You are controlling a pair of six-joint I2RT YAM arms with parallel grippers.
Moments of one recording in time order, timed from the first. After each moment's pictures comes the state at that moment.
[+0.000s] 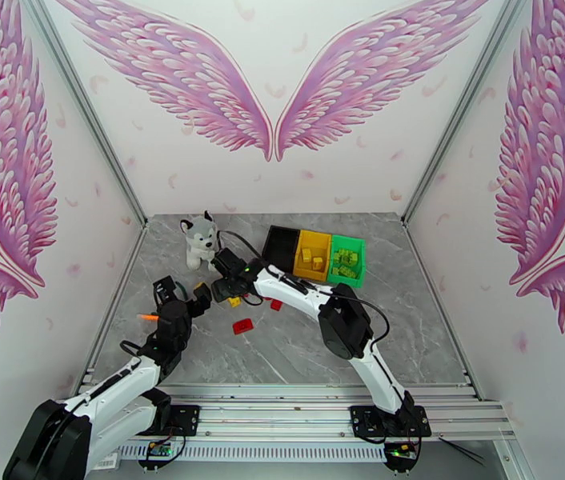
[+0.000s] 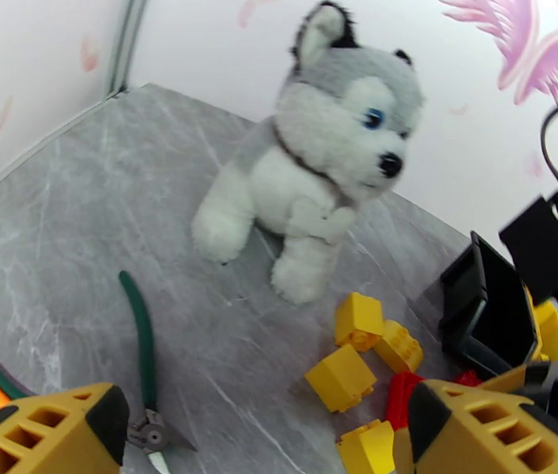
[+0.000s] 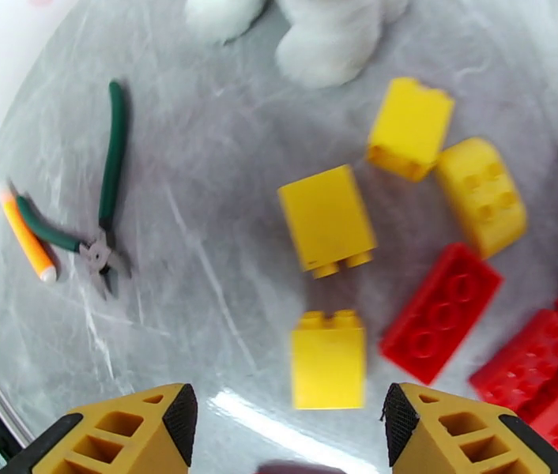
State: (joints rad) left arm -0.35 0.97 0.23 0.41 -0.45 -0.60; right arm 0.93 2.29 2.01 -0.72 0.06 0.42
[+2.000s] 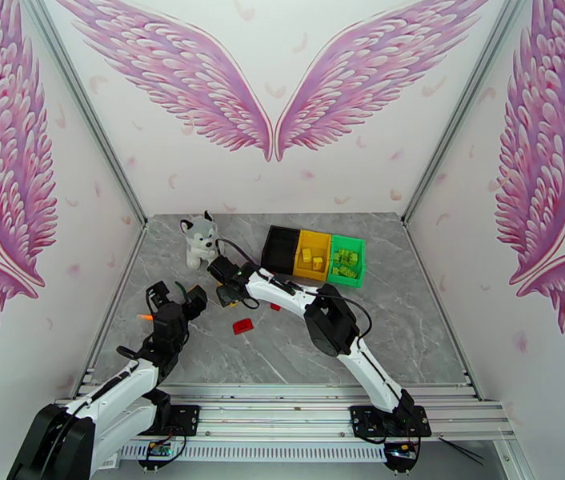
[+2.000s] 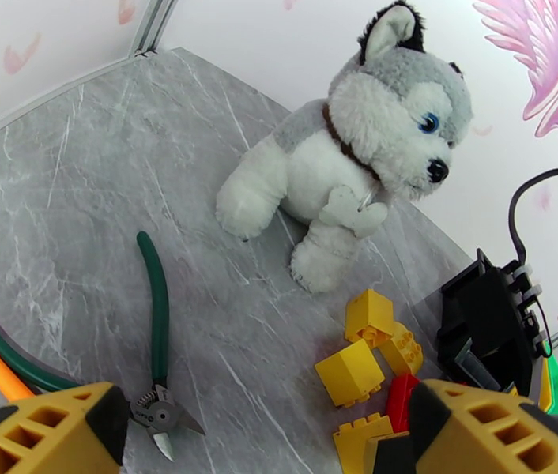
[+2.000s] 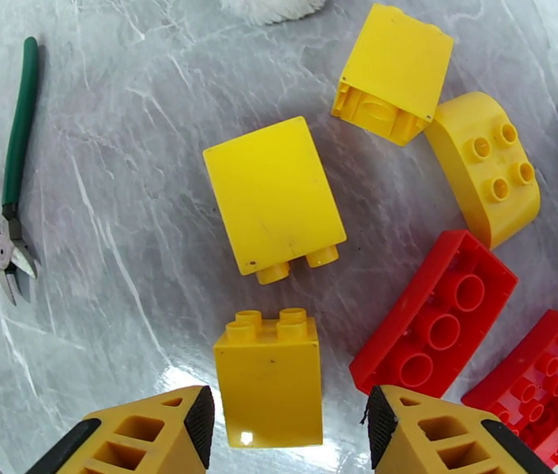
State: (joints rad) left arm -0.30 0.97 0.20 0.40 -0.38 -0.71; right arm 0.93 2.41 2.10 -0.81 0.16 0.39
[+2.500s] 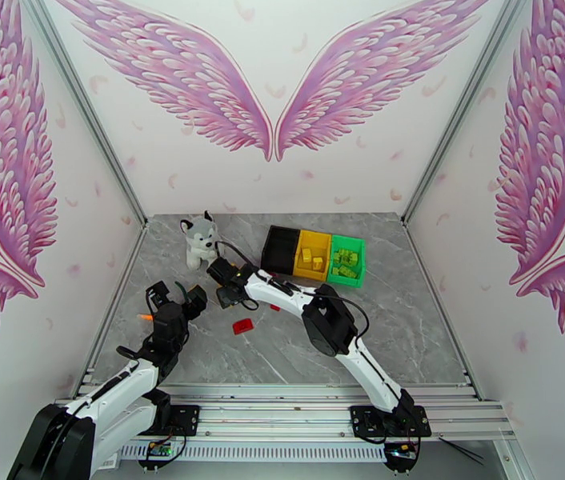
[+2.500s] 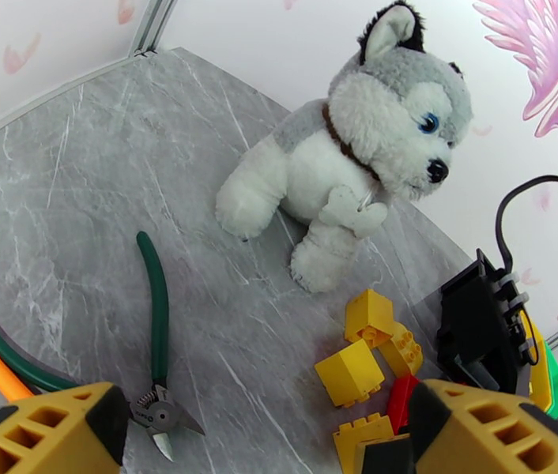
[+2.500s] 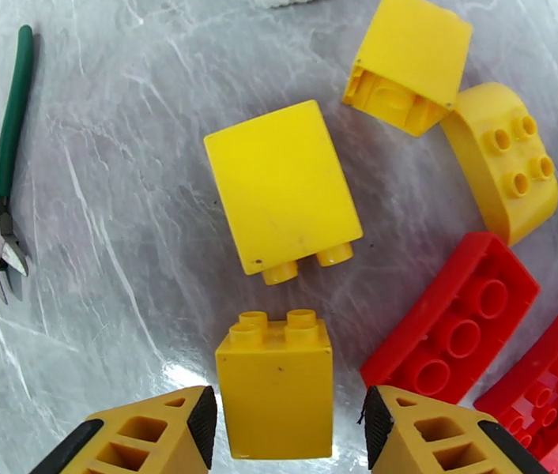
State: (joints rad) left arm -0.30 0.97 0.20 0.40 -0.38 -0.71; right arm 0.93 2.43 2.10 -0.80 0.15 0.39
